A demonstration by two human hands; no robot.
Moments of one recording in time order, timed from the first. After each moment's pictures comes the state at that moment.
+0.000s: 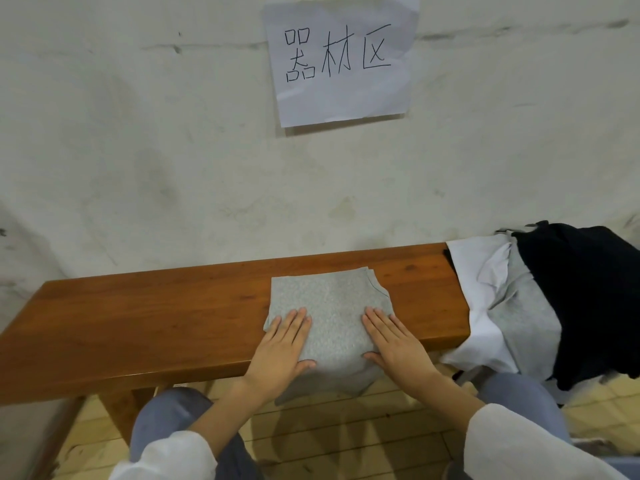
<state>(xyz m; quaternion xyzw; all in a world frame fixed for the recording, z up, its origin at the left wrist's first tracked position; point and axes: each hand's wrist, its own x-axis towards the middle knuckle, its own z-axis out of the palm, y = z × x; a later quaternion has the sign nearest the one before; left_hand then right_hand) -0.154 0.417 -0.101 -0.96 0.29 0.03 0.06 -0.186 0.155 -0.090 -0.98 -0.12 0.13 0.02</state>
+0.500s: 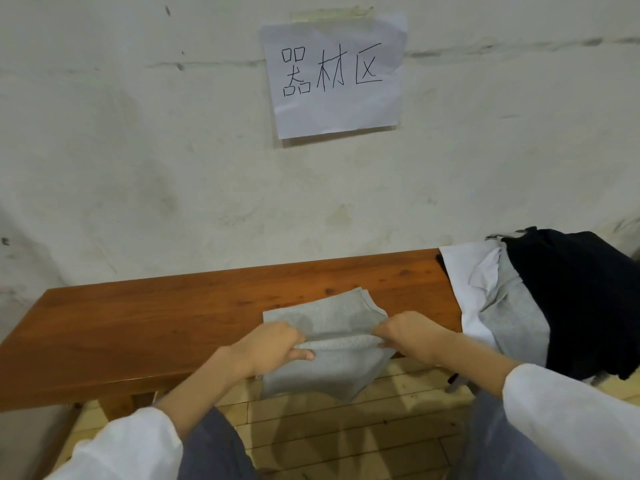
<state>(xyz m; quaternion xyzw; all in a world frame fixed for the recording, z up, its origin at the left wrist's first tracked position) -0.152 0.414 -0.007 -0.92 0.34 0.19 -0.06 -0.169 0.136 -0.019 -0.95 -0.27 0.14 -0.06</state>
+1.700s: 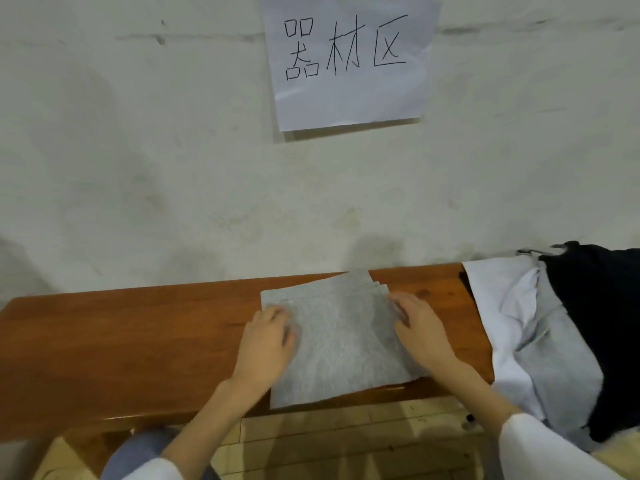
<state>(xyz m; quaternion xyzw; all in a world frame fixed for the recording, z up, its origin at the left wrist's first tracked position) -0.104 0.402 -0.051 -0.96 0.13 -0.07 -0.22 -0.109 0.129 -0.055 -0.94 0.00 -0.07 0.33</state>
